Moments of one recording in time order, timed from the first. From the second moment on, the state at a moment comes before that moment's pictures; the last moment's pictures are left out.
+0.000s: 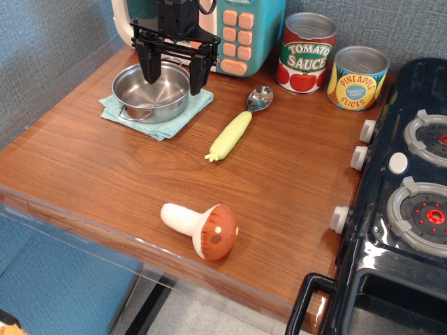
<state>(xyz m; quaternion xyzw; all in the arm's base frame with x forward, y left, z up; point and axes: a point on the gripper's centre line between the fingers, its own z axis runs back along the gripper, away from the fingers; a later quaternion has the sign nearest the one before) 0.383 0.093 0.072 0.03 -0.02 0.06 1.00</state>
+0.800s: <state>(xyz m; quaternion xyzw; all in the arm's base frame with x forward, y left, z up) 0.363 0.050 0.035 0.05 0.01 0.00 1.00</state>
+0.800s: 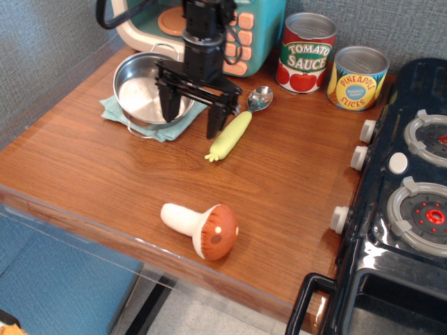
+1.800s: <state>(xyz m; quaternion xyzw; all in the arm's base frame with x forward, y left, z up) 0.363 0.021 0.068 0.10 -0.06 -0.02 0.99</state>
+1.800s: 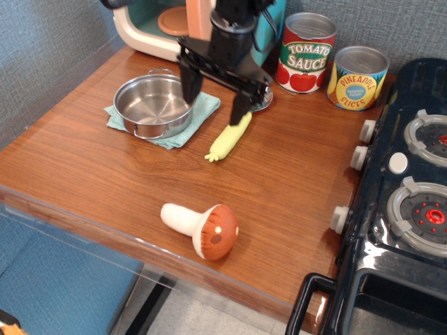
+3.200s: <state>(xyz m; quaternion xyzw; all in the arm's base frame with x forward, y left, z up) 0.359 0.032 0.067 0.00 -0.11 -0.05 0.99</state>
